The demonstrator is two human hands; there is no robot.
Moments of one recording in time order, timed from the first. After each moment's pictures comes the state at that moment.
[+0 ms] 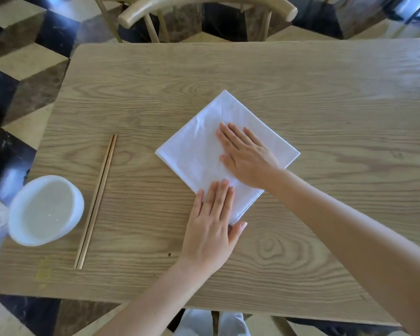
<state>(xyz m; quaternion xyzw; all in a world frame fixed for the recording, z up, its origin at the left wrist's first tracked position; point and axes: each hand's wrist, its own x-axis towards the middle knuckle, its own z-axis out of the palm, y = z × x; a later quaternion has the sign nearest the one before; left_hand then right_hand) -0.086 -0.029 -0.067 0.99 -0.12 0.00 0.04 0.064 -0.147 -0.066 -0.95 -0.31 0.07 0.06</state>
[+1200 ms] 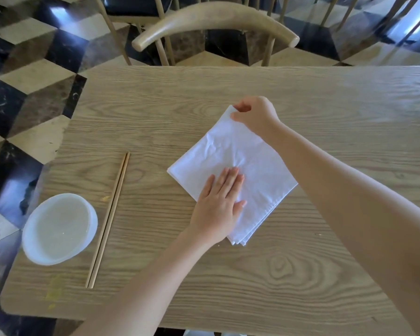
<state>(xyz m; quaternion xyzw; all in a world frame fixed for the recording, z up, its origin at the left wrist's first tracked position) -0.014 -0.009 -0.064 0.97 -0.16 -0.03 0.16 0.161 -0.117 0.002 -0.89 -0.02 0.10 0.45</state>
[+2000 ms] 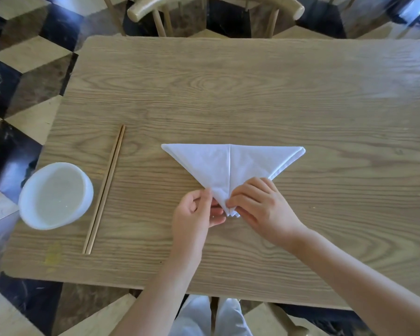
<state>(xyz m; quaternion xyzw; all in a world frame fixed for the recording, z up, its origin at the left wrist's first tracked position) -0.090 -0.018 -0.013 0.61 0.37 -0.06 0.70 -0.045 -0.168 -0.047 -0.88 -0.39 -0.09 0.27</state>
